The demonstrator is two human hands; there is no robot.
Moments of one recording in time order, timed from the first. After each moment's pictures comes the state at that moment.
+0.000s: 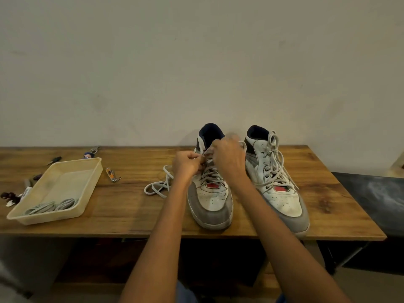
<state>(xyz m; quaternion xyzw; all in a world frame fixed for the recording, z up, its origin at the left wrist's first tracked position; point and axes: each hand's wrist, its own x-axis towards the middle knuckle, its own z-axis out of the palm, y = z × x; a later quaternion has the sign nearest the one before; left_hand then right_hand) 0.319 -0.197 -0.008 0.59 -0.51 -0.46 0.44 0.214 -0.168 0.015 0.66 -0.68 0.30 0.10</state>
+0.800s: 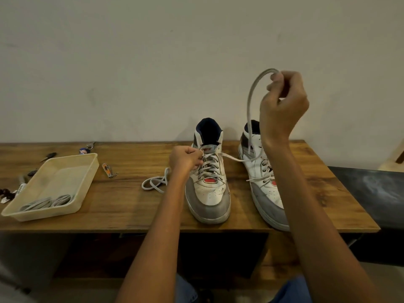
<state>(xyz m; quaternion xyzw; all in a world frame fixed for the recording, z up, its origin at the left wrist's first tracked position) 0.318 -0.196 -0.007 0.59 -0.51 -0.45 0.44 0.169 -0.141 0.099 0.40 -0.50 0.75 0.15</state>
